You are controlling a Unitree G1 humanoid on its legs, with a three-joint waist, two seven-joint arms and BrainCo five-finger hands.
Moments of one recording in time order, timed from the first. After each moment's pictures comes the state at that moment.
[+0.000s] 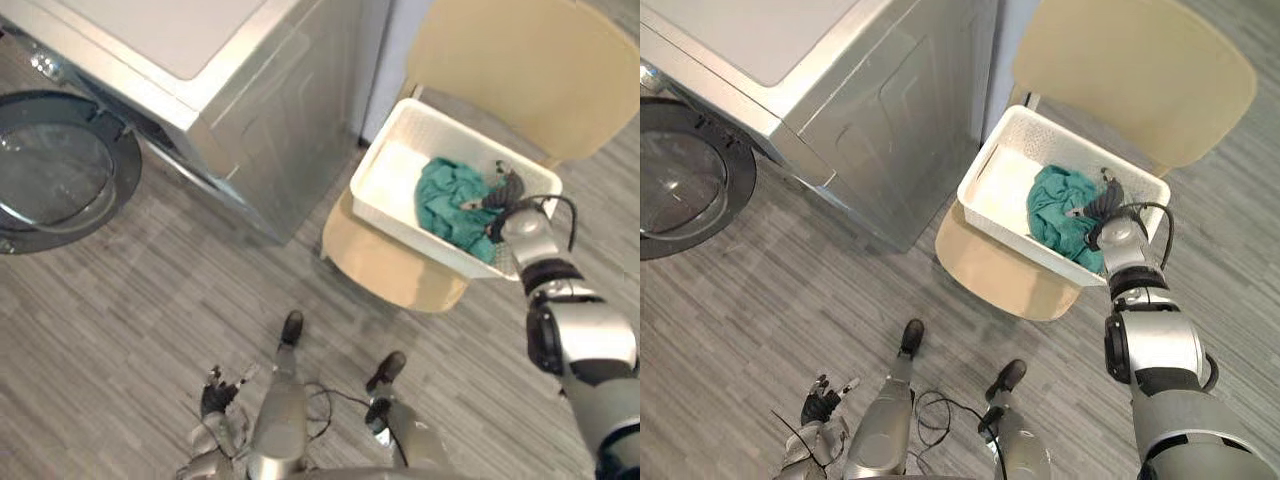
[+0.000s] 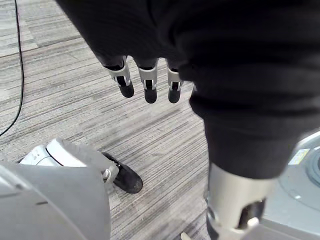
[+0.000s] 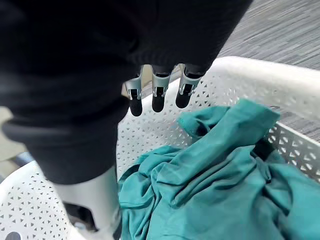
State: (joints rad) left arm 0.06 0.08 0.16 0.83 -0.34 -0.22 0.13; right arm -1.05 -0.49 -0.07 1.24 -0.41 -0.02 -0.13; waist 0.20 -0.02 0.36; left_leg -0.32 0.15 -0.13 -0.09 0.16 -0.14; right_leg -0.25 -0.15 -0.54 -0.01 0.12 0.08
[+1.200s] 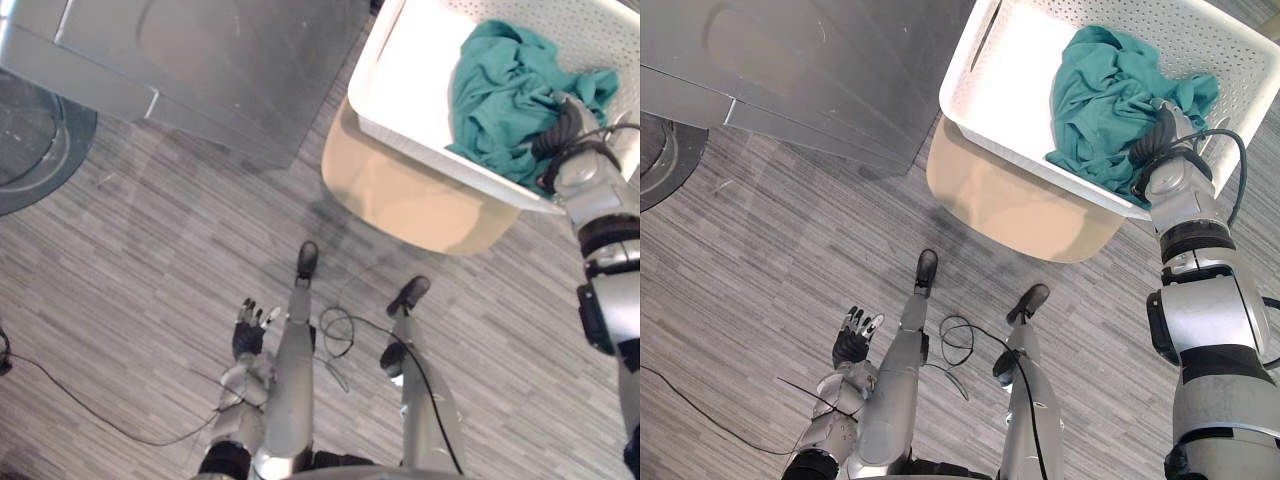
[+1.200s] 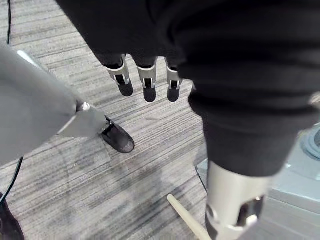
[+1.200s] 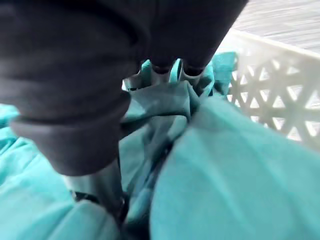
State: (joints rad) left arm -0.02 0.00 -0.01 0.56 -0.58 -0.27 0.09; right arm -1.19 -0.71 0.30 1.15 -0.31 -0.02 -0.13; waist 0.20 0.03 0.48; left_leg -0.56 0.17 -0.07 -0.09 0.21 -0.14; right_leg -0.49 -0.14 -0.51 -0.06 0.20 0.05
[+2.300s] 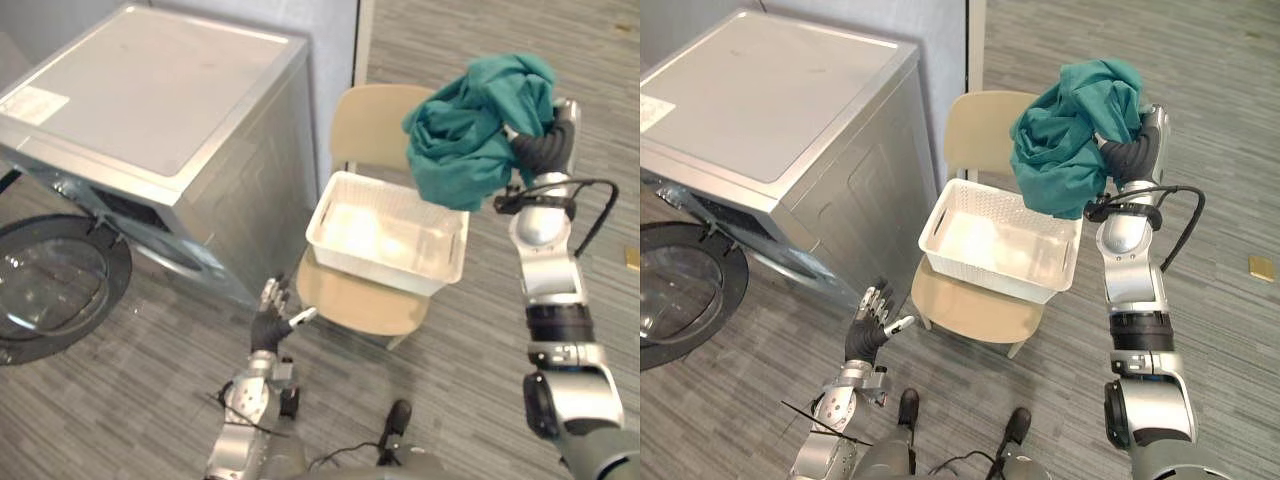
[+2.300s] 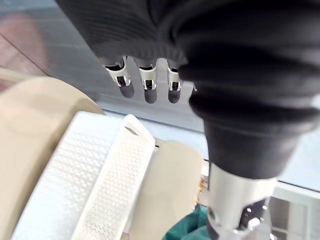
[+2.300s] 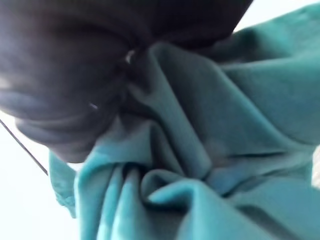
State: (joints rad) left arm 0.17 0.06 -0.26 0.00 -0.22 -0.28 0.11; right arm -0.62 -0.41 -0.14 0.17 -0.31 -0.06 -0.37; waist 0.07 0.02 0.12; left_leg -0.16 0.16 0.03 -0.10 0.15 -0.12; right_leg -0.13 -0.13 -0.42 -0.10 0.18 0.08
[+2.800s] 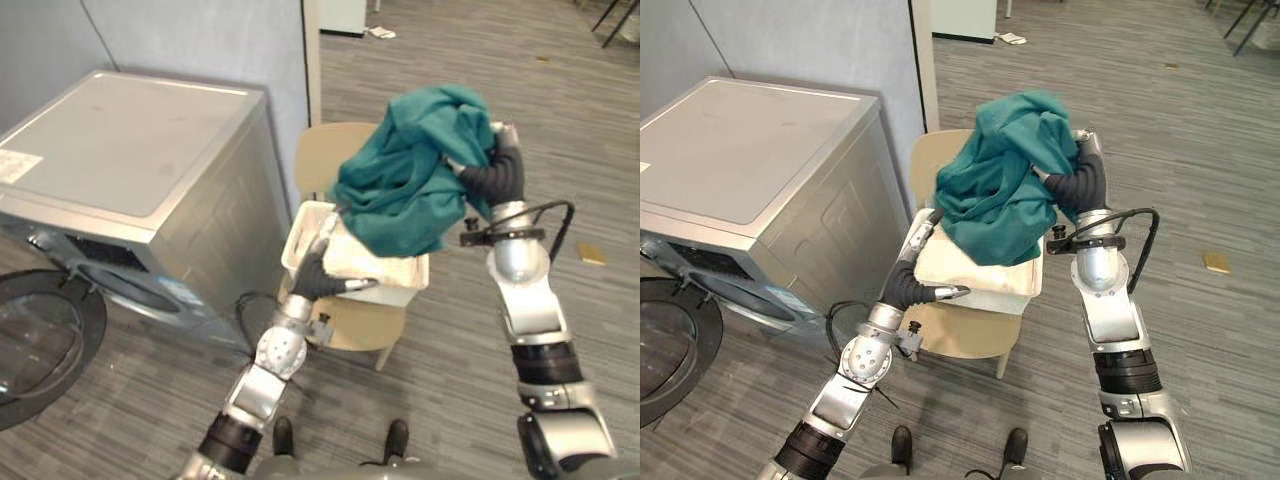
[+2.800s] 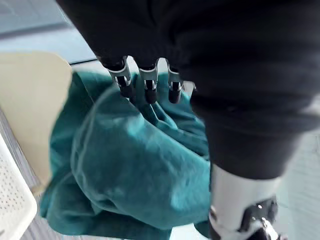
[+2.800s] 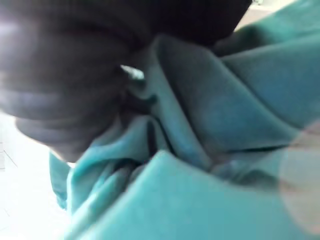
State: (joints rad) left arm -0.14 0.12 -0.40 -0.06 0.24 -0.26 0.12; right arm -0.46 -0.37 0.01 -0.07 -0.09 -0.13 -0.14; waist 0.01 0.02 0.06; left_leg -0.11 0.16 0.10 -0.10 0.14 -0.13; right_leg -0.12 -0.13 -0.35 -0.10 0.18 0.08
